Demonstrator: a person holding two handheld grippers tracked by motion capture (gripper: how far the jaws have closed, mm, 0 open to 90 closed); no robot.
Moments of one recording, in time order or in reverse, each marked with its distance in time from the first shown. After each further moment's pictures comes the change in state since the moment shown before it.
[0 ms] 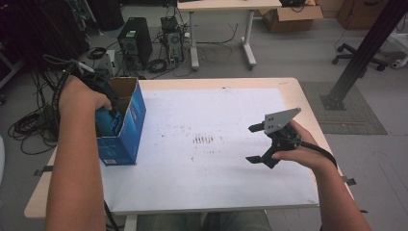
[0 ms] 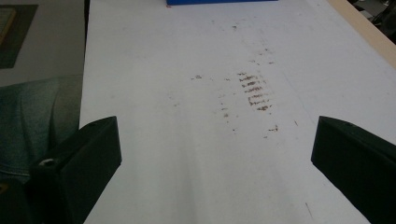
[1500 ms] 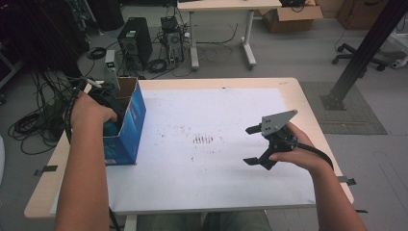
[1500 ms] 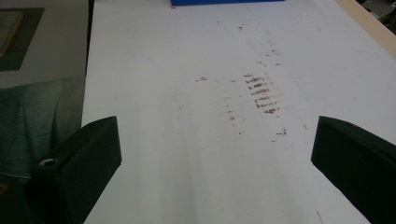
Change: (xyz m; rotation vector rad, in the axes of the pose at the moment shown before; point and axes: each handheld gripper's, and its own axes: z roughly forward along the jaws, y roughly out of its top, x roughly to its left) left arm 0.001 0.005 0.050 0.009 -0.014 0.006; right arm 0.001 -0.003 0.009 -0.011 0.018 0.003
